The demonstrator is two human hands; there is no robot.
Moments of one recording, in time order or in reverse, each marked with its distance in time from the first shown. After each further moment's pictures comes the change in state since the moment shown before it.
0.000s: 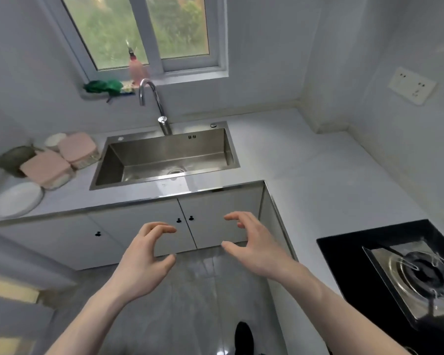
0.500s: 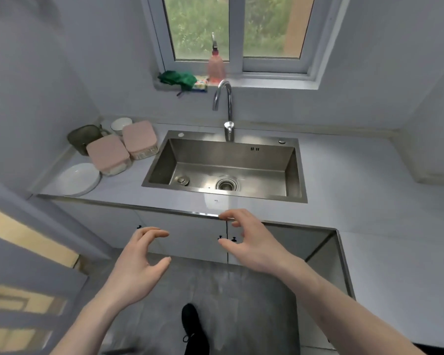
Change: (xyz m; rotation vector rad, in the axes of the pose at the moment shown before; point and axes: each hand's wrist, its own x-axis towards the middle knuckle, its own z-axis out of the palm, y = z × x) left_hand 0.072 -0.124 -0.081 -0.047 0.210 -0.274; right_hand 0.217 -0.081 0.068 -0.036 -0.313 -0.172
